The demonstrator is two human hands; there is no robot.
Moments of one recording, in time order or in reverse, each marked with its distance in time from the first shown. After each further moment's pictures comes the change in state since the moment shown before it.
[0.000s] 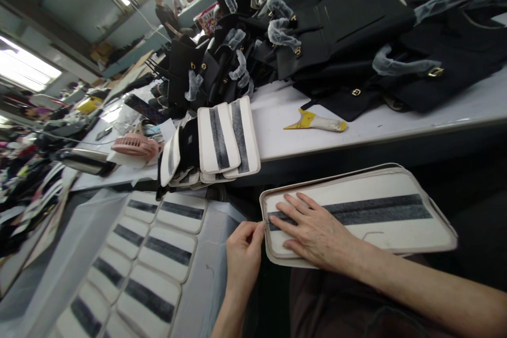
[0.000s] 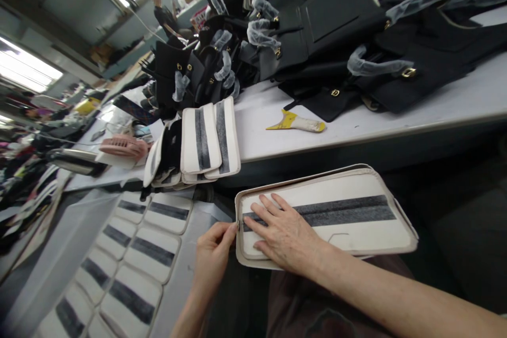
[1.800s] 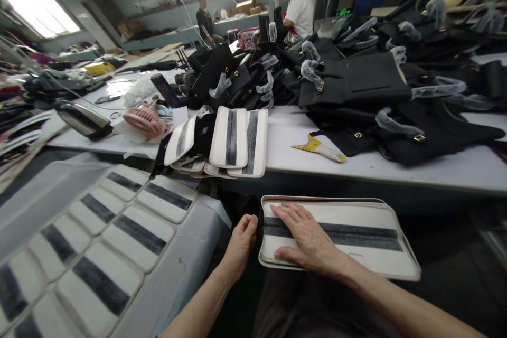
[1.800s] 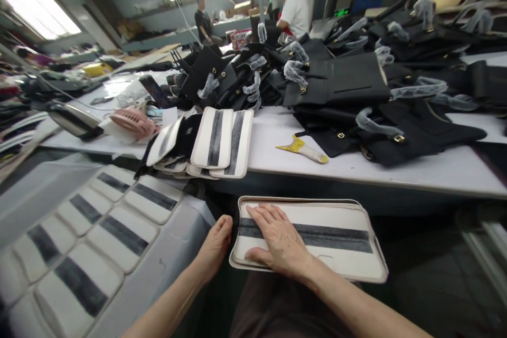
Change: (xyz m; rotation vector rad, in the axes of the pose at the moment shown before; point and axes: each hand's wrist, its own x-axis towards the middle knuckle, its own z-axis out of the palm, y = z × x) left_hand 0.013 -0.045 0.031 -0.683 -0.148 -0.135; right_hand 0.004 0.002 -0.009 0.146 -0.119 0.155
